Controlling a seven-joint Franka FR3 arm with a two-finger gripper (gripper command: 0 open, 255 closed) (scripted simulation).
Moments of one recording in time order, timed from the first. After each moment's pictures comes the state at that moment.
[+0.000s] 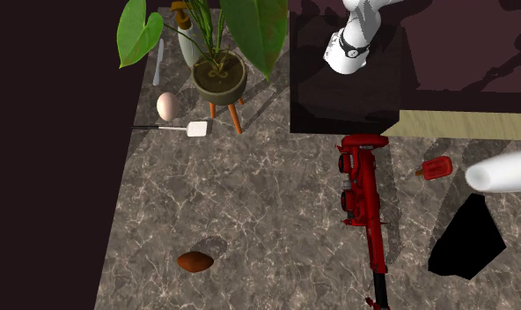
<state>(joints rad) 0.51 0.26 0.29 -1.53 -0.09 1.77 0.70</state>
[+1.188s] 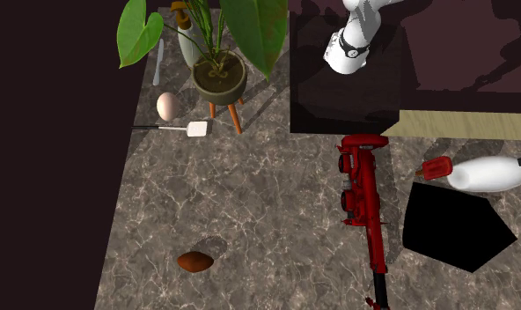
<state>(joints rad) 0.51 0.28 0.28 -1.68 -0.10 1.94 0.71</state>
